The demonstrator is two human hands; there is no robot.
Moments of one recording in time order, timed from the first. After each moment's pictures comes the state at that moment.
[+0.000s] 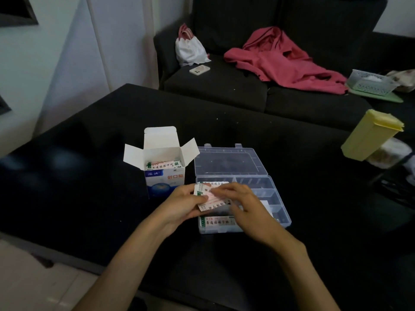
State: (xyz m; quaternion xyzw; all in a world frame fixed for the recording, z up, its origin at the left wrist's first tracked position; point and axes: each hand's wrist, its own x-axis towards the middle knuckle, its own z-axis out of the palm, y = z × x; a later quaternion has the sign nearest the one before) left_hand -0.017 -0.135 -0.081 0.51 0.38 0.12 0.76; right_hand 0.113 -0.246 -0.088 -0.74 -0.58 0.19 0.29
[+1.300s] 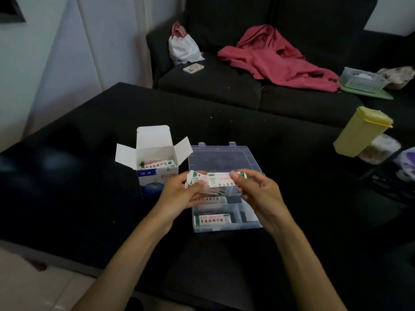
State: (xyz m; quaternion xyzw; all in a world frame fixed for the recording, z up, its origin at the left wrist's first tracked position) left_hand -0.014 -0.139 -0.078 0.56 0.33 0.23 0.73; right_hand 0.125 -0.244 -0.069 -0.65 -0.20 0.36 0.64
